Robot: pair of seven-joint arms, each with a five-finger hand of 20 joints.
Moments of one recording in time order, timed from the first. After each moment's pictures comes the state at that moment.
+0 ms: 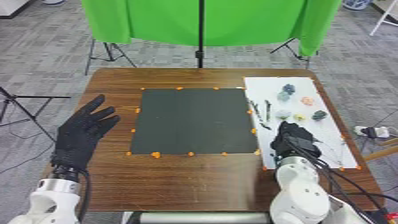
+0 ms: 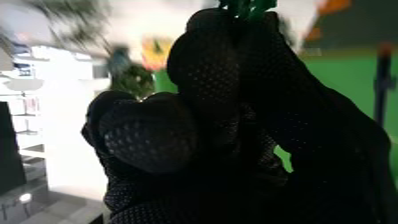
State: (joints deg) left arm 127.2 -64.6 -99.1 -125.4 41.7 3.8 10.0; right arm -94.4 -47.3 53.7 -124.2 -140.9 -3.9 67.5
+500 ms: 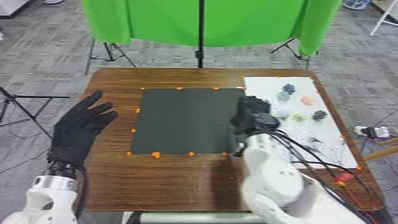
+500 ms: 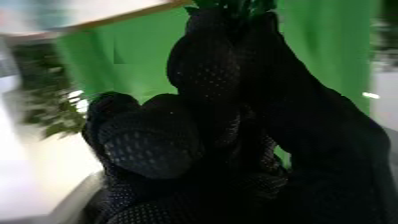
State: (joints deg) left arm 126.3 -62.6 -99.3 -126.0 41.5 4.6 10.8; right arm -78.5 -57.8 42.9 -118.9 -141.6 -2.6 55.4
